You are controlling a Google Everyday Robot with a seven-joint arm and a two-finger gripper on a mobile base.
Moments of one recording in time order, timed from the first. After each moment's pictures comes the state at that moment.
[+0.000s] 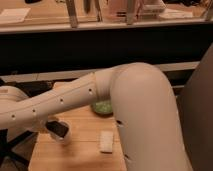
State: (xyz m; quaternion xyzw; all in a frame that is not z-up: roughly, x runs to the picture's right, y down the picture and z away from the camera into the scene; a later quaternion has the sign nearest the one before) arm -0.248 0.157 0.659 -0.14 -0.19 -0.94 0.26
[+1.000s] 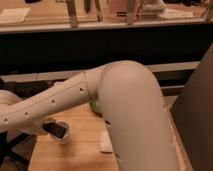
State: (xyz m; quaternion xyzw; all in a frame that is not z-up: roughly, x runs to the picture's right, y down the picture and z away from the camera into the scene) arm -0.254 0.162 0.659 -0.15 -0.18 -0.94 0.24
